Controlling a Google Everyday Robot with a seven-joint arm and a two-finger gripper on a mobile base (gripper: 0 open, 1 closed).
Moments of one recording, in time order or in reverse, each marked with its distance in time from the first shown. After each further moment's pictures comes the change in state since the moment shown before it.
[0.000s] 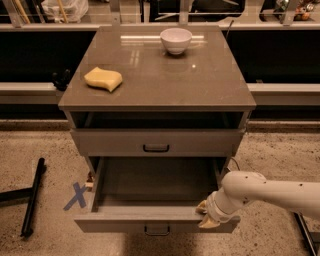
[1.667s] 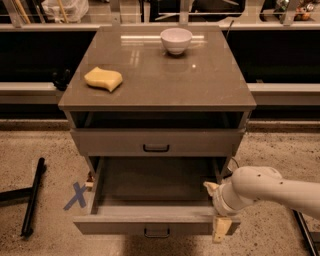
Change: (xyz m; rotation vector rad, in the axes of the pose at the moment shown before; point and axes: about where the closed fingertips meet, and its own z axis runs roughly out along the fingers) arm -0.008 -0.001 -0.057 0.108 0.038 -0.012
